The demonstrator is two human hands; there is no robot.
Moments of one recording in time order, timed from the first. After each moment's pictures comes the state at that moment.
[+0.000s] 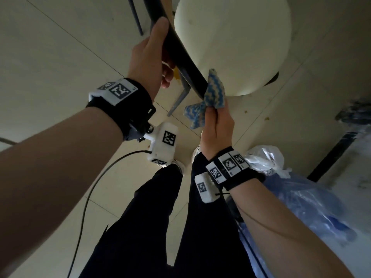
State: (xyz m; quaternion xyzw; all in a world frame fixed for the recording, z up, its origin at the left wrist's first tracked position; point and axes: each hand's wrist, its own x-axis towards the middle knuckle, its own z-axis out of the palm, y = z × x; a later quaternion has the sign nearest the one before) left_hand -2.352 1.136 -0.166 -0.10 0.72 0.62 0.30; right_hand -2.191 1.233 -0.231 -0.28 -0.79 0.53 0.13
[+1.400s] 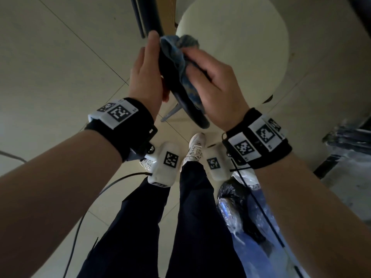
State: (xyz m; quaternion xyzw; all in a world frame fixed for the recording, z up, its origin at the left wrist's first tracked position) left_hand -2.358 1.159 -0.167 -0.20 0.67 0.67 0.24; right_hand -2.314 1.289 -0.154 -0.04 -0.80 0.60 -0.06
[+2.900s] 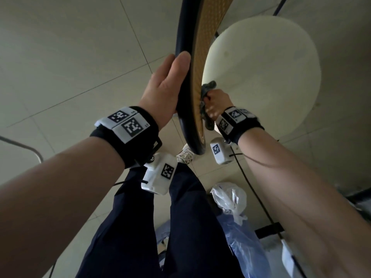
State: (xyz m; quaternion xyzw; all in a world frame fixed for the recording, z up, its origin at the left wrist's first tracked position) left_hand -2.364 1.168 -0.181 -0.18 0.70 0.67 0.18; right_hand -2.392 1.321 -0.294 -0.05 -0.88 0.21 -0.42
